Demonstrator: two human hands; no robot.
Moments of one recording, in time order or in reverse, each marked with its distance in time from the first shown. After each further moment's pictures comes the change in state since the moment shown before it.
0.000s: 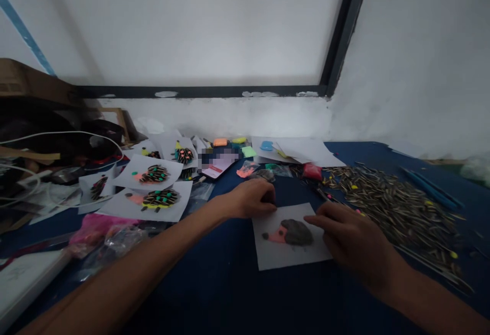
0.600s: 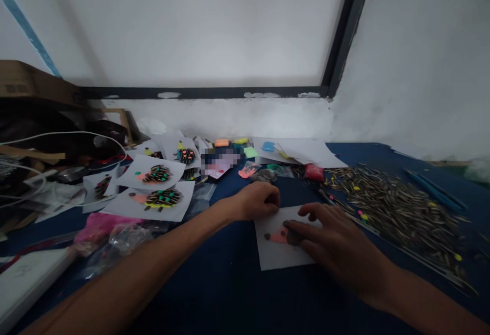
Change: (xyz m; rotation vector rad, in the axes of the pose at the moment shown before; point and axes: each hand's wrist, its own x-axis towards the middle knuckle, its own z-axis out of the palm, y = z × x) left_hand 0.005 -0.005 0.013 -0.067 -0.014 0.010; right_hand 0.006 -0.015 -0.002 0.144 -0.124 -0.035
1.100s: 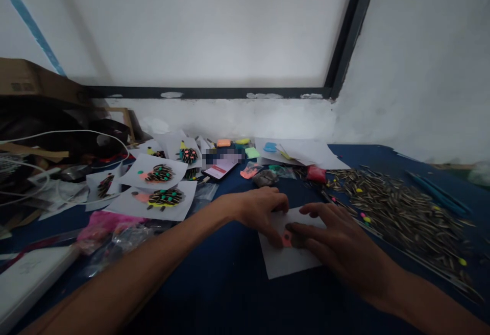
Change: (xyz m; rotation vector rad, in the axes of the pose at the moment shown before) left_hand -0.013 0.016 -0.019 0.081 -0.259 0.077; right_hand 0.000 0.003 -0.001 -0.010 0.025 -0.015
